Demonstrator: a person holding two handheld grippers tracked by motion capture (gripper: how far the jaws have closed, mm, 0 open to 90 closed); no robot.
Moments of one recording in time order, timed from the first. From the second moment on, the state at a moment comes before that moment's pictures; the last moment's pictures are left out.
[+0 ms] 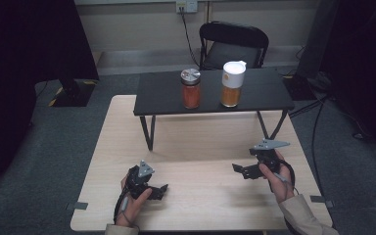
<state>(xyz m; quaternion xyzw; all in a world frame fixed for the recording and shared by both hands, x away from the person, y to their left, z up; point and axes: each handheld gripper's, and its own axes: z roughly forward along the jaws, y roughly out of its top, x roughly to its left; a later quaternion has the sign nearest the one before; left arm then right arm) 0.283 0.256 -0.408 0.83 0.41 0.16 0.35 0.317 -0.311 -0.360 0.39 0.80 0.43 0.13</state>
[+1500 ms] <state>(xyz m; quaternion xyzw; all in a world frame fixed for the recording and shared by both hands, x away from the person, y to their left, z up) 0.283 0.256 -0.408 0.83 0.41 0.16 0.35 0.293 -0.334 -0.391 0.39 0.83 0.38 0.15</state>
